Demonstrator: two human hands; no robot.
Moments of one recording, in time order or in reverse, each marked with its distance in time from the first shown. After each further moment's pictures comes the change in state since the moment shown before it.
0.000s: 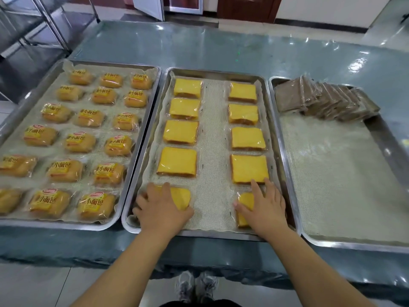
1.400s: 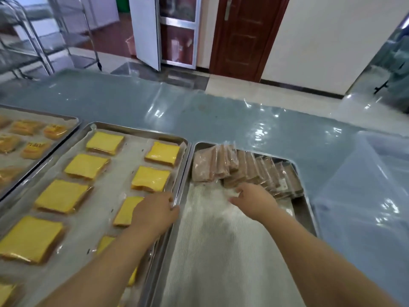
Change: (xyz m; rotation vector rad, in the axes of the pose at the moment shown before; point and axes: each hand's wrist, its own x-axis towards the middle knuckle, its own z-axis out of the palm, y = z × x) left_hand 0.094 0.336 -0.008 -0.201 0.207 0.283; right_hand 0.237 0.205 -0.232 -0.038 -0.033 -0.156
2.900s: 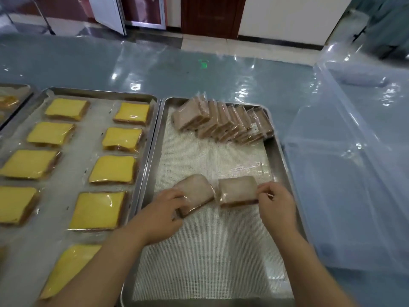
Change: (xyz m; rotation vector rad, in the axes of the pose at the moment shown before) left_hand -0.100 0.015 0.057 -0.126 -0.415 0.454; right_hand -0.143 0.092 0.081 0.715 0.528 0.271
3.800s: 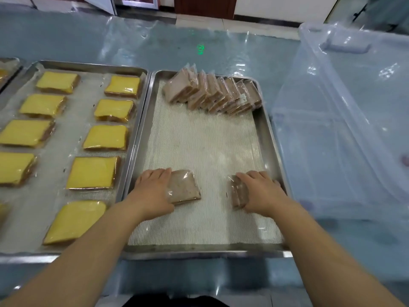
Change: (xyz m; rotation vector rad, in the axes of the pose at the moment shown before) left_hand -0.031 0.025 0.028 0.318 -0.088 -0.250; right_hand -0.029 0.037 -0.031 -0.924 -0.627 -0.281
